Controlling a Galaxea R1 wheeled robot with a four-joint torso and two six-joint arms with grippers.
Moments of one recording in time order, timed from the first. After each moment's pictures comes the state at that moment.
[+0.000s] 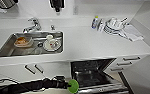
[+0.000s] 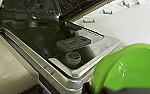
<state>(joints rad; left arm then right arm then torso) 0.49 2.46 -1.55 -0.04 0.32 -0.19 -1.43 2.53 -1.99 -0.12 0.19 0.15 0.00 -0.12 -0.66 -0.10</state>
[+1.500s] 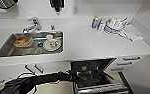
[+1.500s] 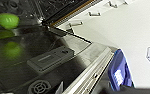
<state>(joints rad) 0.42 2.71 -1.72 -0.05 0.36 -0.21 -1.43 2.55 -1.98 -0.12 0.19 0.15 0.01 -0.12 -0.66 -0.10</state>
